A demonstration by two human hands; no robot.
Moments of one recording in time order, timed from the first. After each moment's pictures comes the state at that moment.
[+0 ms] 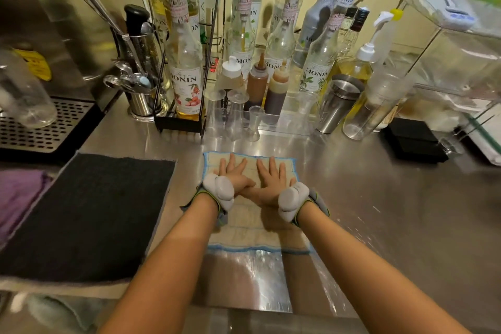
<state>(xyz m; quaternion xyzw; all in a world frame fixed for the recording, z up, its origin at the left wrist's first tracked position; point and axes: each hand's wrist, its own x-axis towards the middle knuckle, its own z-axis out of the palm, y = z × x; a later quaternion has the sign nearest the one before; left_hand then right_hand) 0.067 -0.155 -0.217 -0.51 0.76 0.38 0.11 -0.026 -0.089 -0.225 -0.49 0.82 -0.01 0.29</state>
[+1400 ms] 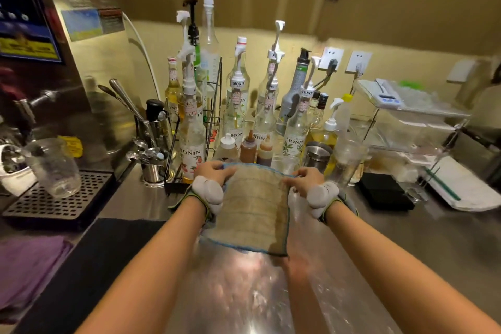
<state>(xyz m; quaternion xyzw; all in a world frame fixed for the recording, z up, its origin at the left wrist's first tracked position) 0.098 -0.198 -0.096 -0.50 0.62 0.52 -0.31 -0.093 -0.085 -0.075 -0.33 0.82 -0.38 0.27</state>
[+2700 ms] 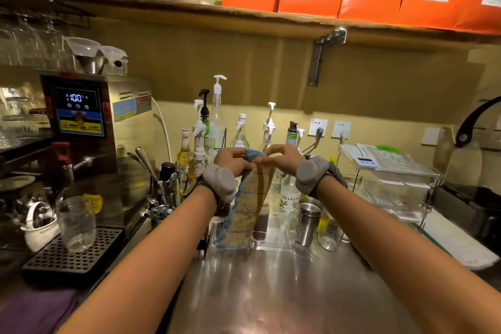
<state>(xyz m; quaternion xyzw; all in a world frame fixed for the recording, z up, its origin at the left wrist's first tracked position) 0.092 -0.152 0.082 -0.36 0.71 0.47 -0.39 -0.040 -0.088 0.109 -0.56 0.72 -0.39 0.16</state>
